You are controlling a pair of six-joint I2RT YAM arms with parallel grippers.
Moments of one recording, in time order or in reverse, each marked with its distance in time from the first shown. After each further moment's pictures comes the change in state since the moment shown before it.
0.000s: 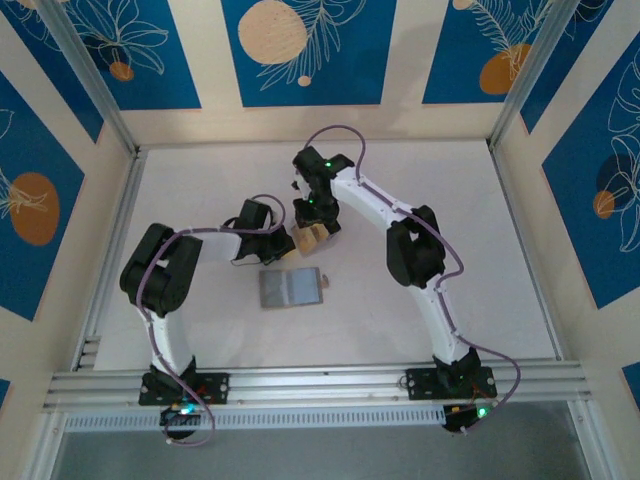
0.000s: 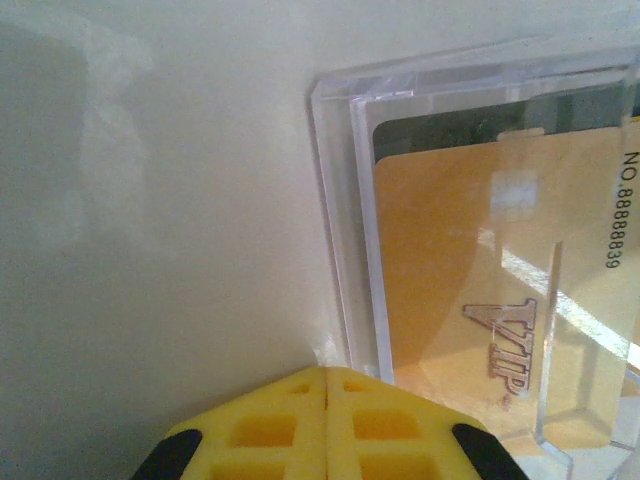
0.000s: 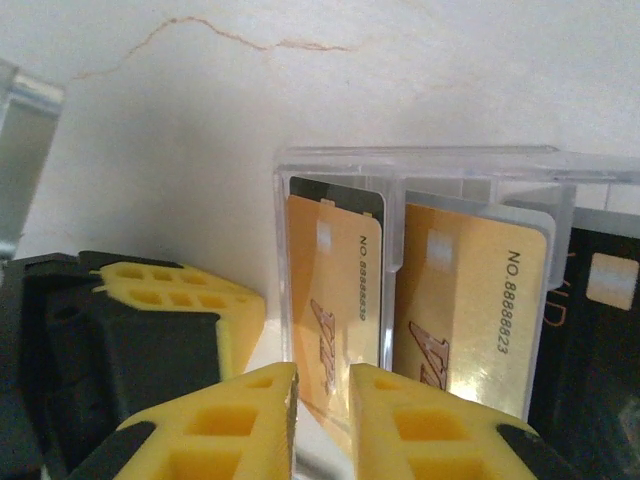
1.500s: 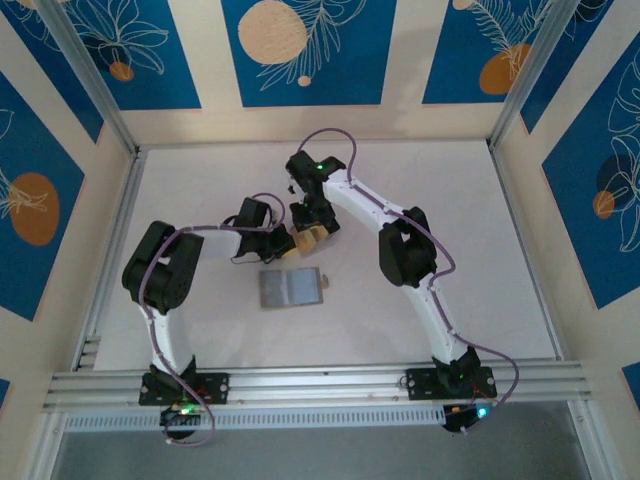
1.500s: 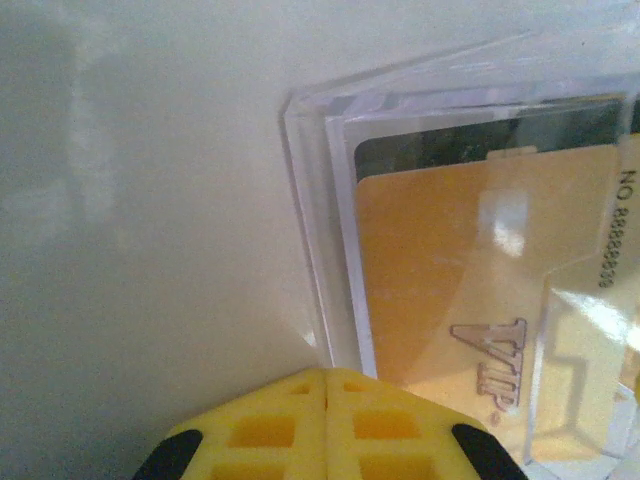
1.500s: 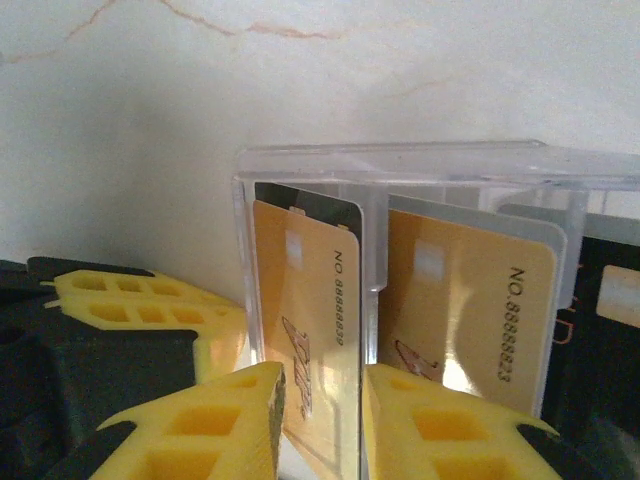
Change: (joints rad) left arm 0.005 0.026 0.024 -0.004 0.042 0.000; right arm 0.032 0.056 0.068 -0.048 0.077 -0.004
